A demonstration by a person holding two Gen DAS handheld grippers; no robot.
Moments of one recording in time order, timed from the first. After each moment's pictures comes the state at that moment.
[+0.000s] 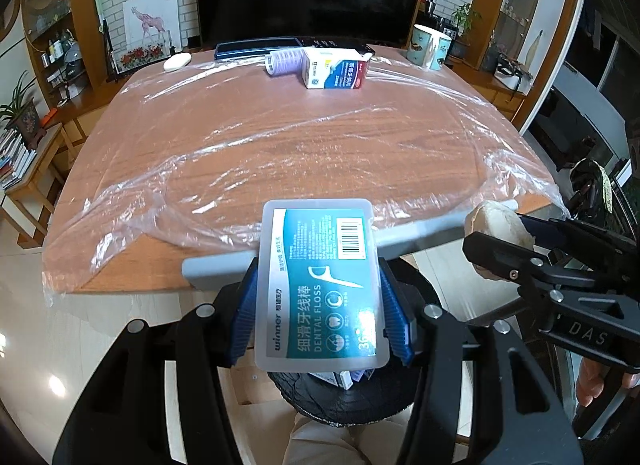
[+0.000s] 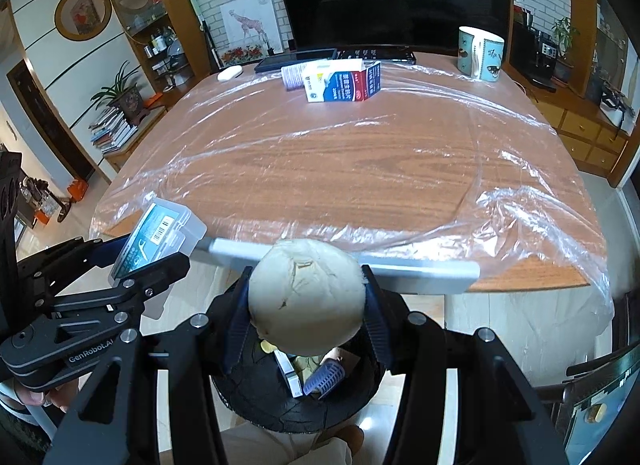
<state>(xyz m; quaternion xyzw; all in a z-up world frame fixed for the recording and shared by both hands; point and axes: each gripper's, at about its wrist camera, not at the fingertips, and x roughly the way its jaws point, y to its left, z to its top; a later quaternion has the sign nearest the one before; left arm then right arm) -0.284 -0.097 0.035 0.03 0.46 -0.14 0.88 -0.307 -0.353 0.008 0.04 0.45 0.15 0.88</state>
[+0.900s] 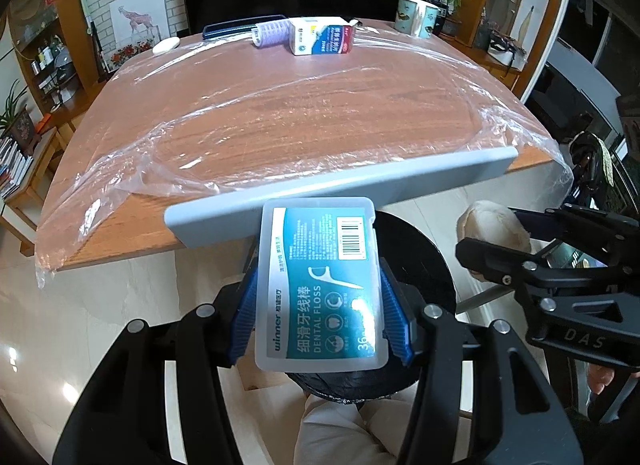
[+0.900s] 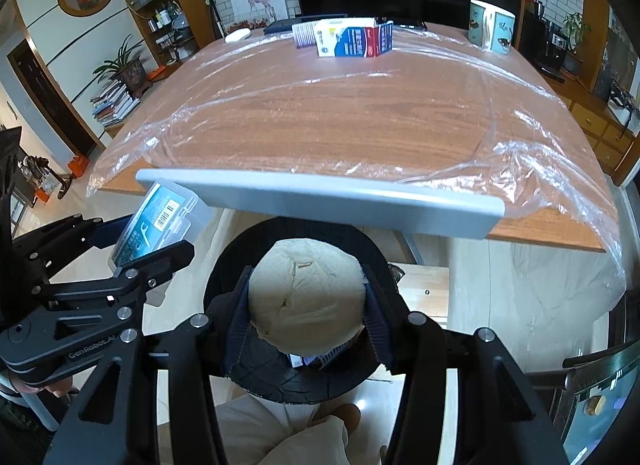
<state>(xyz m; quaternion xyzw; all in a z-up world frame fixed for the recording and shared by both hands) -0.308 -0.103 0.009 0.06 0.47 -0.15 0.86 -0.327 -0.346 -0.022 0.02 0.48 0.16 0.86</state>
